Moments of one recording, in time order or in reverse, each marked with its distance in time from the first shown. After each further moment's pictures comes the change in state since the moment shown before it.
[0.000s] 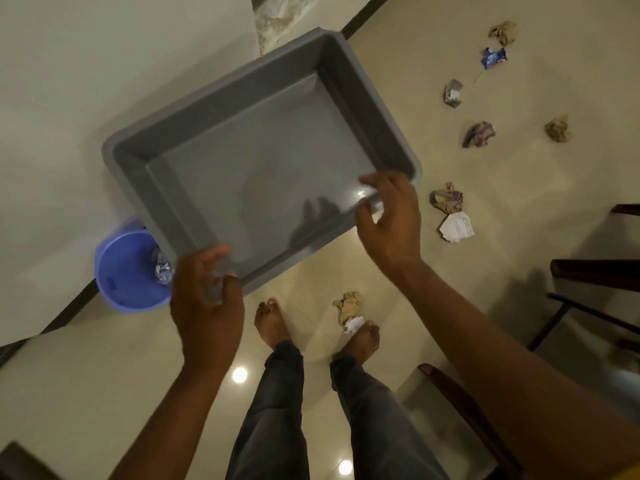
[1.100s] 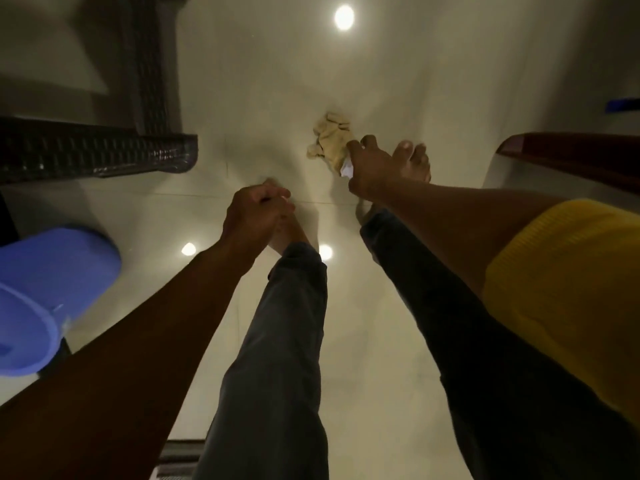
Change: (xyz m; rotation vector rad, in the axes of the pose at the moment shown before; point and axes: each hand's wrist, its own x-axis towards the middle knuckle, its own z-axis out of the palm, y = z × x) left_hand -0.047 -0.218 0.312 0.516 -1.014 -0.323; right_hand -0.294 0.368 0.243 -0.237 -0.740 1.030
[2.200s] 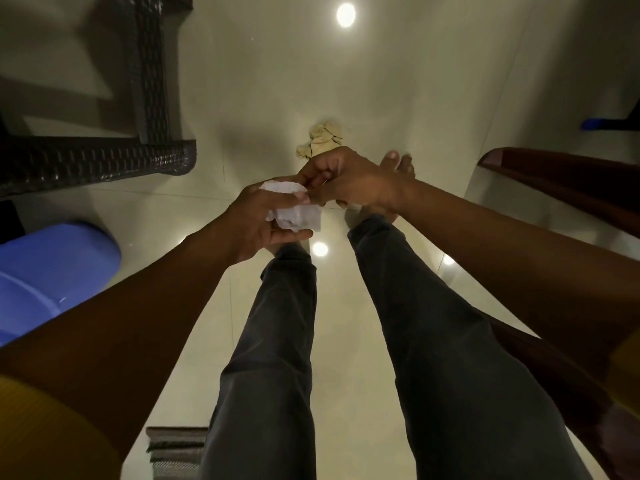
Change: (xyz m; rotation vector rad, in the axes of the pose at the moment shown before) left_hand 0.001 0.042 -0.006 -0.303 -0.373 -0.252; right_hand -0.036 -0.013 -0.057 0.776 -0.489 -0.521
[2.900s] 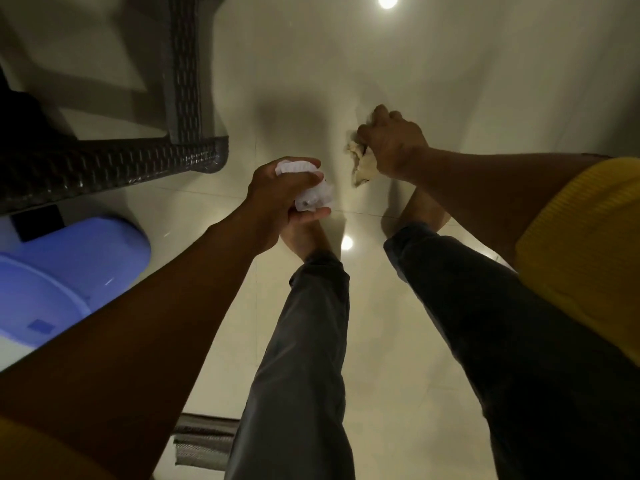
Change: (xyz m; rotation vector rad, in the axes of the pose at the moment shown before) left_hand 0.030 0.015 -0.020 -0.132 0.152 0.173; right_hand 0.121 0.059 -0.044 -1.237 0.248 0.114
